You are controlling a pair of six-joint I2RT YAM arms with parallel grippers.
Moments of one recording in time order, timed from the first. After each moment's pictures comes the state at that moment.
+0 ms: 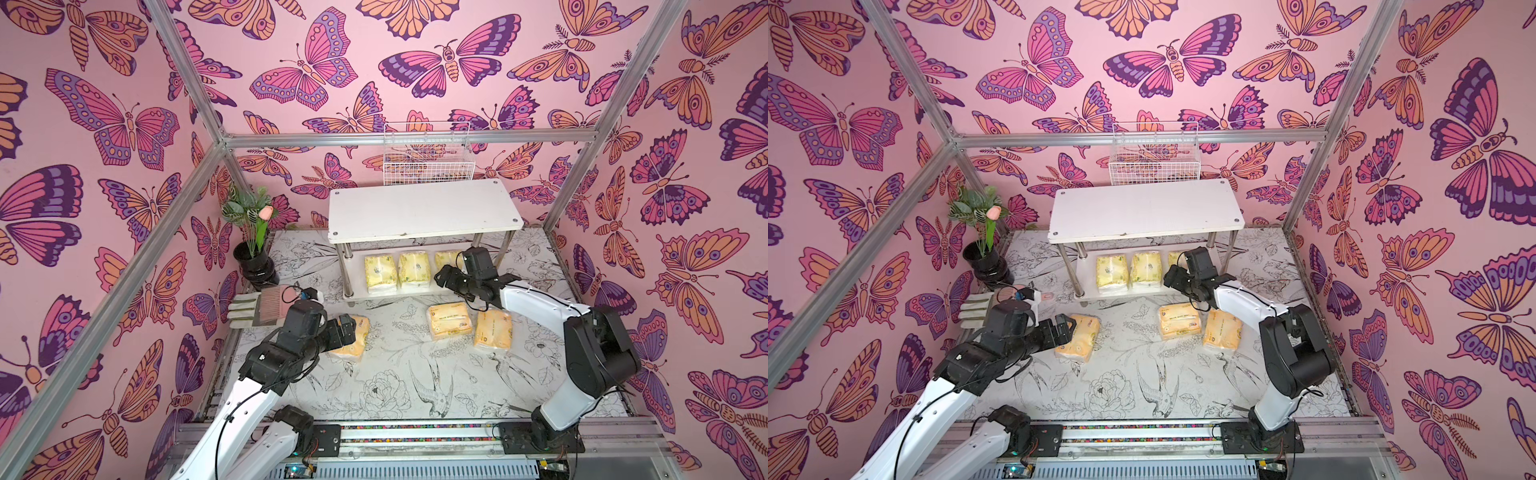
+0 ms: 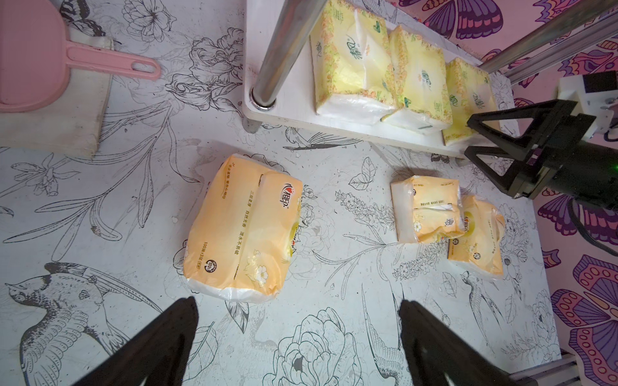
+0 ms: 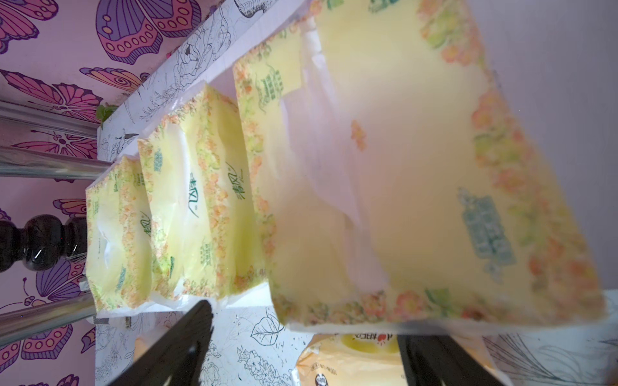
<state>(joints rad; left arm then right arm) -0.40 0.75 0.80 -0.82 0.01 -0.61 0.49 1.69 1.10 -0.21 -0.12 0.76</state>
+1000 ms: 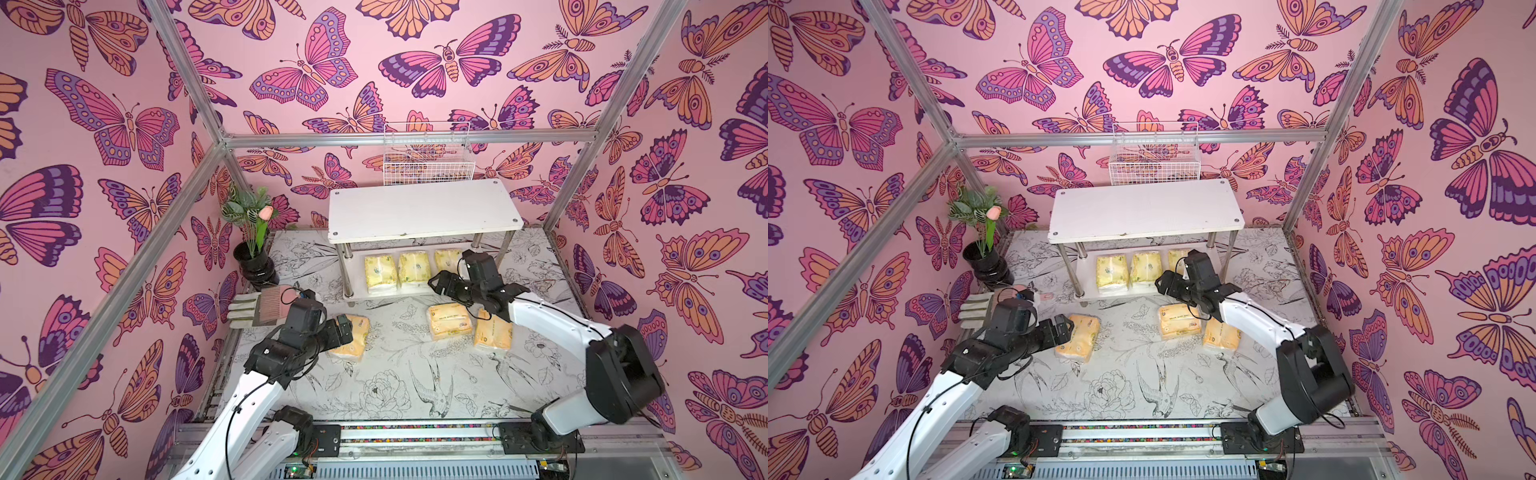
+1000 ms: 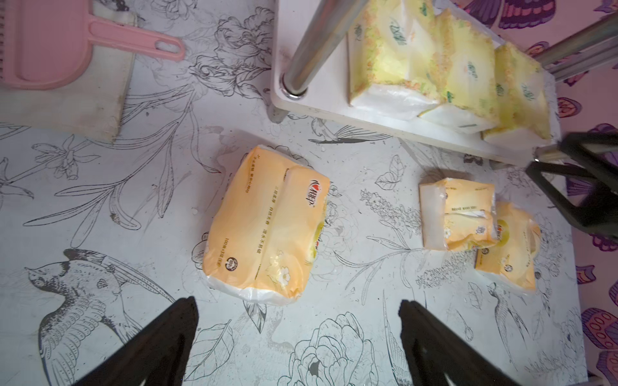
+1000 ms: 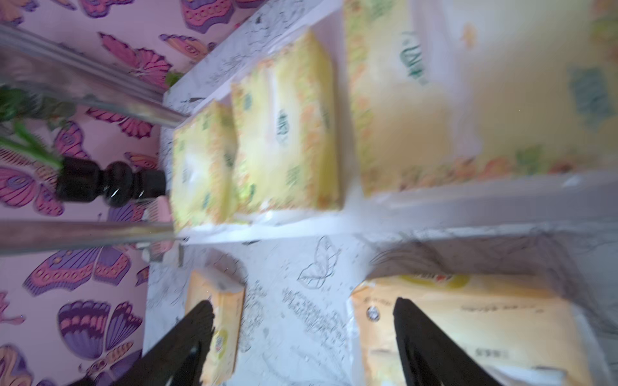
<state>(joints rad) -0.32 0.82 0.77 -0.82 0.02 -0.59 0.58 1.47 0.97 -0.16 -0.22 0.76</state>
